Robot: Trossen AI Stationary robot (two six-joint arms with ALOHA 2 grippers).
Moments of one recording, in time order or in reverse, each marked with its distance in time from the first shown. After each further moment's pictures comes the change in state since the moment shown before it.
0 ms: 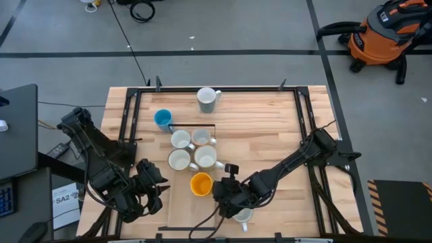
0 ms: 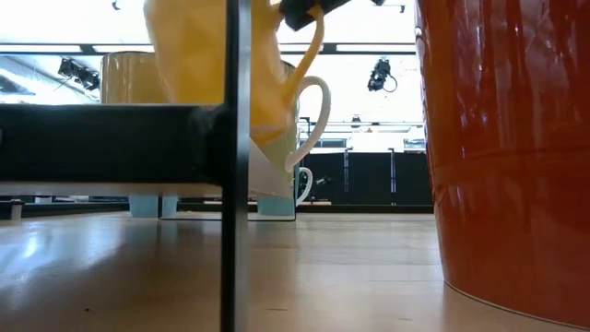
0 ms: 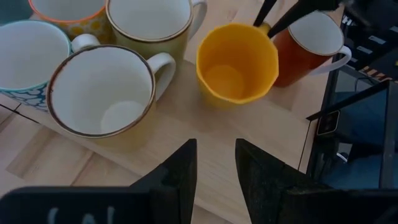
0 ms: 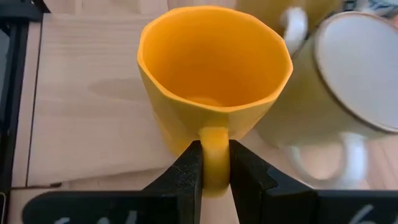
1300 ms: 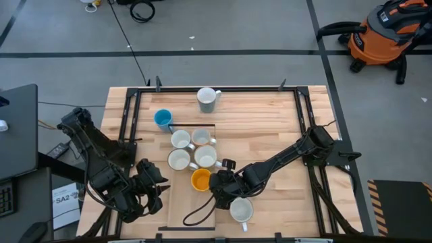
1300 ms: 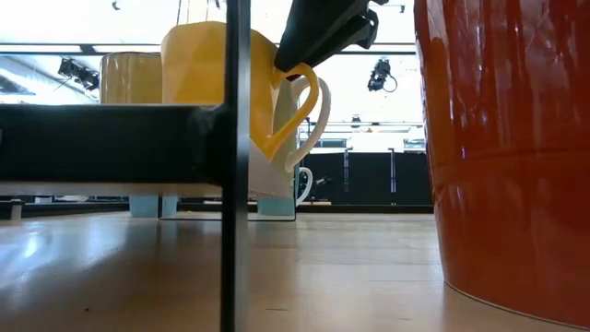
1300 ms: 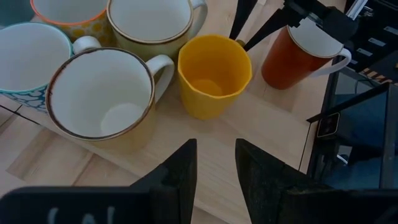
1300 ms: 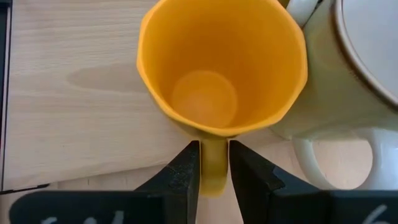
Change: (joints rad) left arm 0.000 0.000 0.000 0.001 -0.007 -0.001; right arm -0.080 0.000 -0.059 0.037 -0.144 0.007
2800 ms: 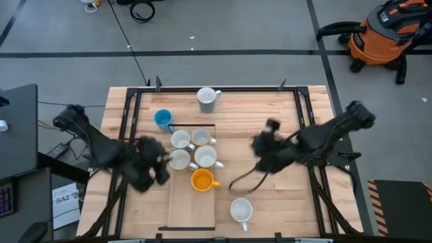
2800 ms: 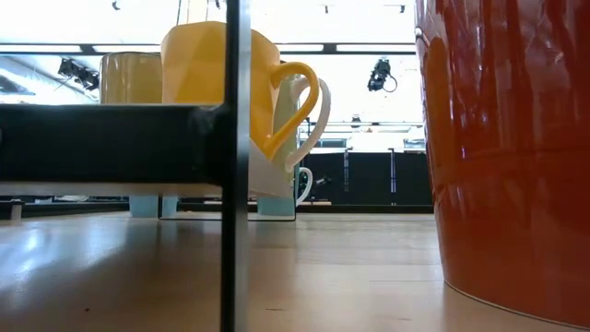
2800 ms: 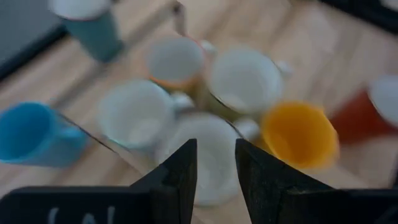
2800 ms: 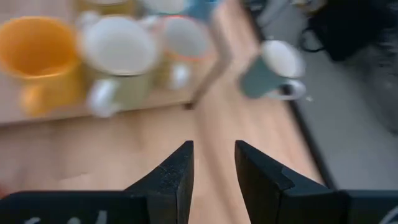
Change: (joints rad) left arm 0.245 -0.115 0.000 -0.114 -0.048 0.109; right arm 0.004 -0.595 -0.201 -0.410 0.334 -0.057
